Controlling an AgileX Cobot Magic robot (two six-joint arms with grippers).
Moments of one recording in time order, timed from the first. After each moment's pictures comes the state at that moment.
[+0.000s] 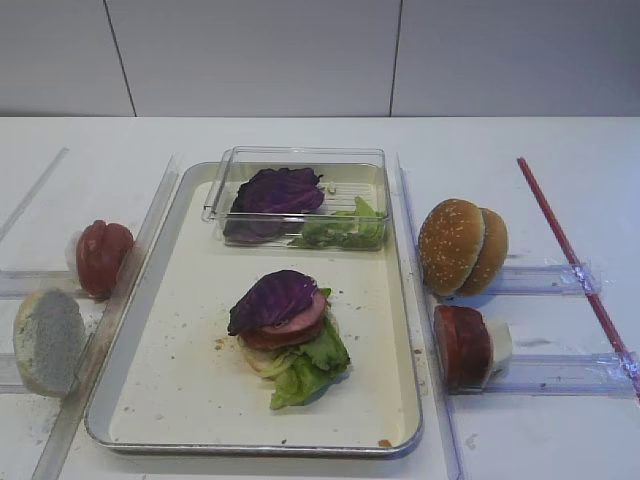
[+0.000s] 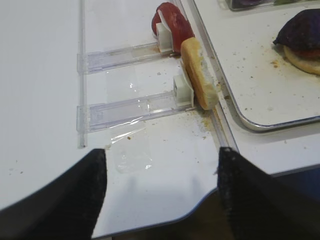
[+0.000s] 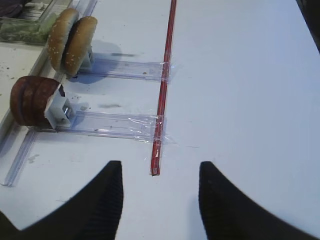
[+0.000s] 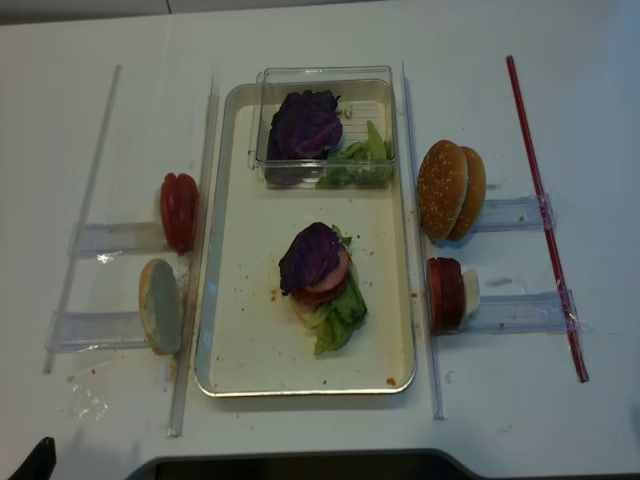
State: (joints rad) left arm -0.08 -0.02 -0.49 0.00 1.19 0.04; right arm 0.06 -0.02 -0.46 0.03 1.14 -0.05
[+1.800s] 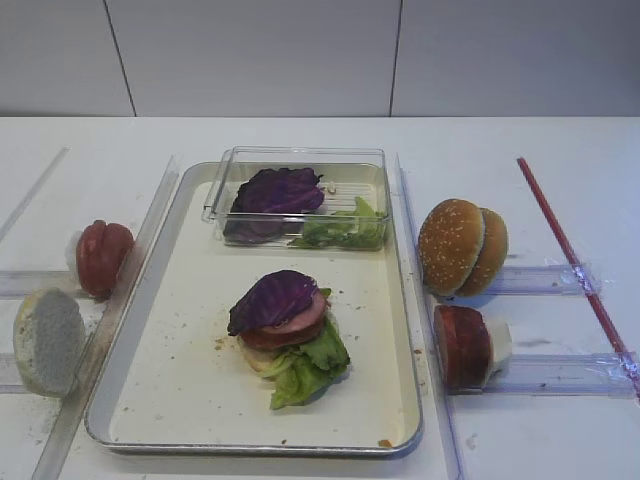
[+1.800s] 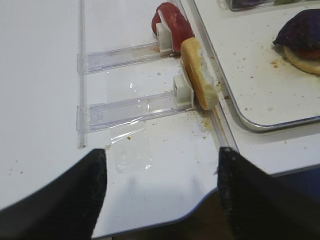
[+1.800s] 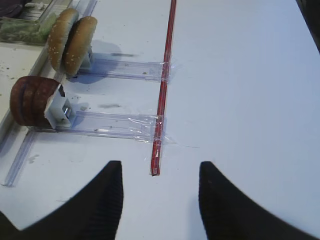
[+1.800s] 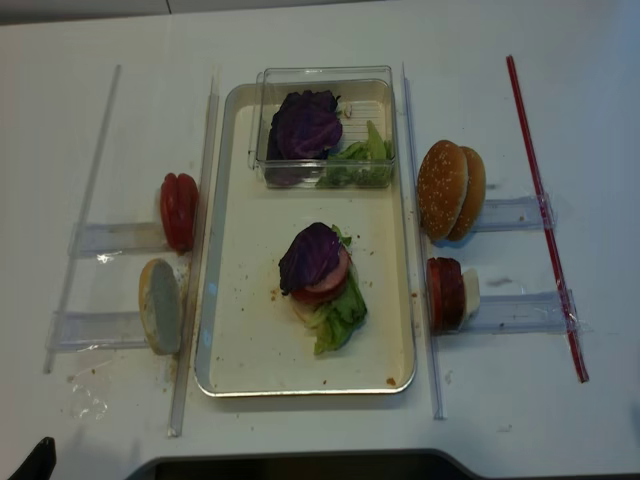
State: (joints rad) left arm -0.08 -0.02 -0.49 0.00 1.19 0.04; right arm 0.06 -0.02 -0.46 0.03 1.14 -0.05
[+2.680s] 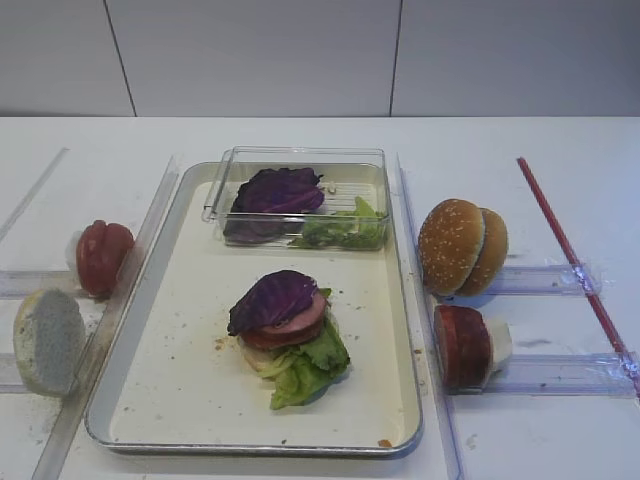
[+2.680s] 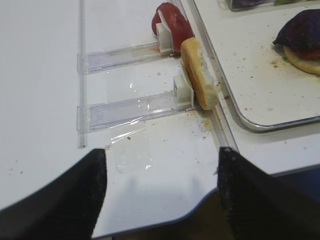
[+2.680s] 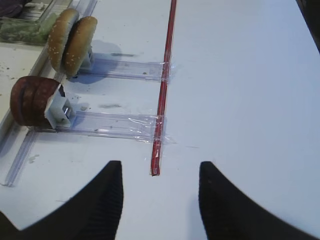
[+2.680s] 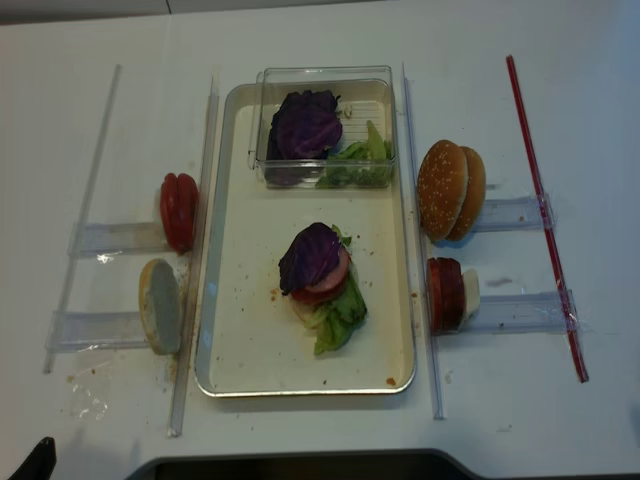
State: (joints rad) left arm -0.08 -0.02 -0.49 0.00 1.19 0.04; right arm 0.06 -0.02 -0.46 0.03 1.14 -0.05
